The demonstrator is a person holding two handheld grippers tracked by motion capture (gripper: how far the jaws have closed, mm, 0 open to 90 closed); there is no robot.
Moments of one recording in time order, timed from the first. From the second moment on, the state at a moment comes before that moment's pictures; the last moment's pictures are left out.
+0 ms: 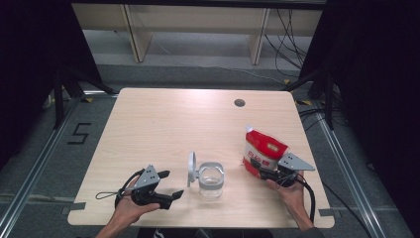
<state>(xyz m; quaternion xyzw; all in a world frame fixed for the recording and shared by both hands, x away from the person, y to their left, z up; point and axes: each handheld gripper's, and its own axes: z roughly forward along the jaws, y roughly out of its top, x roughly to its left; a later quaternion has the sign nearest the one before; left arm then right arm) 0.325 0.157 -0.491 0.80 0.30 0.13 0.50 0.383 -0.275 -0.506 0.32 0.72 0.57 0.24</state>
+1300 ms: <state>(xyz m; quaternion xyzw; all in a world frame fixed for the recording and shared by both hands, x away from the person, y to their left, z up) 0.323 0.159 -0.489 0.81 0.30 0.14 0.49 0.312 -0.244 -0.446 0.10 0.81 0.35 0.46</state>
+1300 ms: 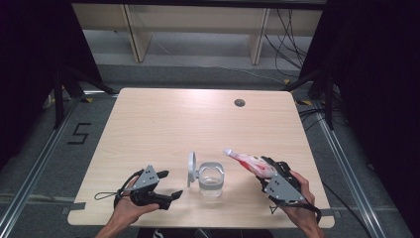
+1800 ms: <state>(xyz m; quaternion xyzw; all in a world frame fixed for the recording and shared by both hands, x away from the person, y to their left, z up) 0.322 0.158 -0.490 0.81 0.30 0.14 0.49 0.288 -0.221 -0.444 0.01 0.83 0.22 0.52</state>
